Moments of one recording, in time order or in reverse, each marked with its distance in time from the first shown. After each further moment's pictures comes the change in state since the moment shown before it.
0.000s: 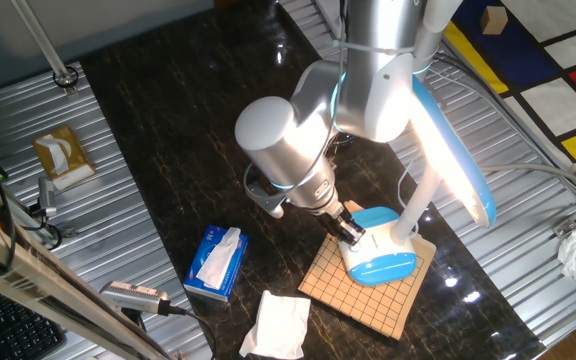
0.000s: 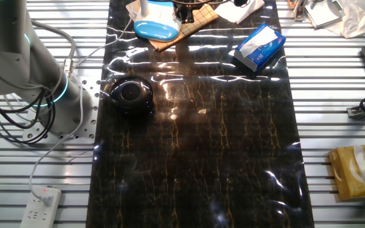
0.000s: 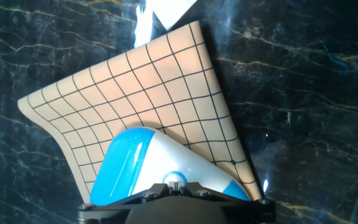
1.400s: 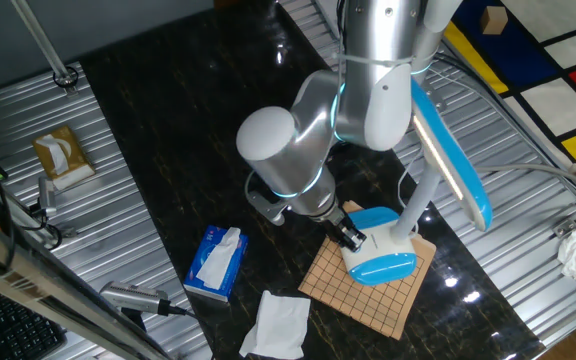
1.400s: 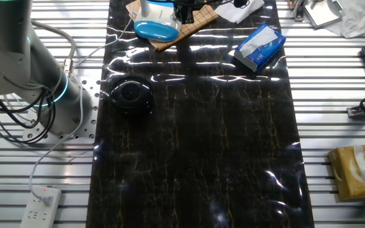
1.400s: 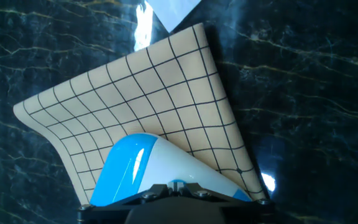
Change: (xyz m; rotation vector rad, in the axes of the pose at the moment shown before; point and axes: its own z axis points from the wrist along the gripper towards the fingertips) arm -0.007 0.003 0.013 -0.007 0.008 0.006
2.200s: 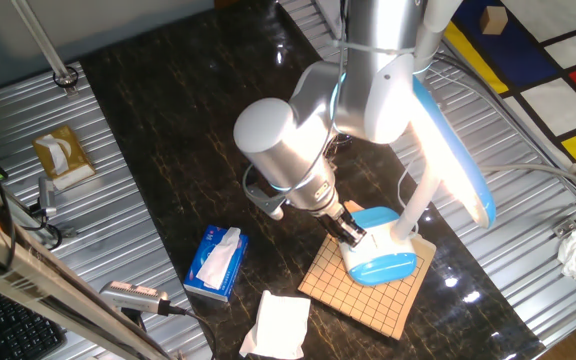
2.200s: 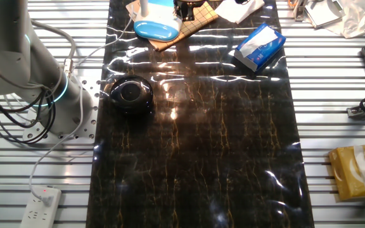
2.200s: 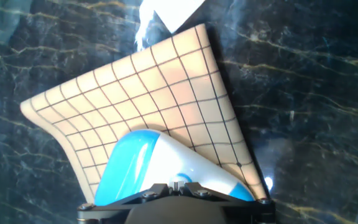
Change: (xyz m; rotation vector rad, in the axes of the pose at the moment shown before) arm 0.005 0.002 -0.016 0.007 -0.003 0.001
